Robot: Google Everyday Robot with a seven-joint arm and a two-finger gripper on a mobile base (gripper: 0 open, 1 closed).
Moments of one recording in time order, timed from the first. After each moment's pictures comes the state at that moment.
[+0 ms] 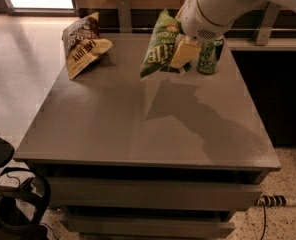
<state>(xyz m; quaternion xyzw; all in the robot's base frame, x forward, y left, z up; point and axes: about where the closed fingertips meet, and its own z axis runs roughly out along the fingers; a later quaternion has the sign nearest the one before) 0.606 -0.077 0.980 -0.65 0.67 -0.10 0.35</state>
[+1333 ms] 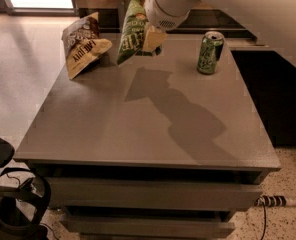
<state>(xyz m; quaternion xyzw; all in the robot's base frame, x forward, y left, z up) 0.678 -0.012 0.984 -0.67 0.62 -0.16 0.38</state>
